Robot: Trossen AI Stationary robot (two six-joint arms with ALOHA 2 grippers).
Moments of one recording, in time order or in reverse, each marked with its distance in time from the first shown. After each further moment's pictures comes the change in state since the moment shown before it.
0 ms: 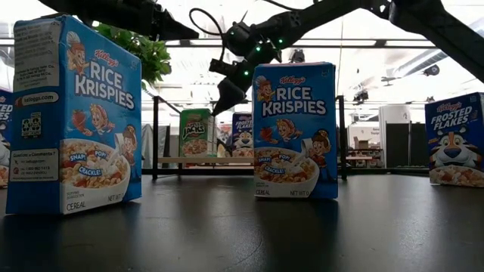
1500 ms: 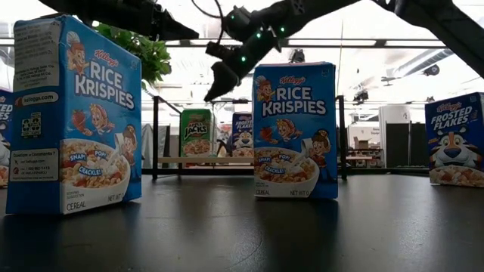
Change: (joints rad) left arm 0.000 0.000 0.000 -0.003 0.000 0.003; right arm 0.044 -0.048 -0.005 0.038 -0.030 0.067
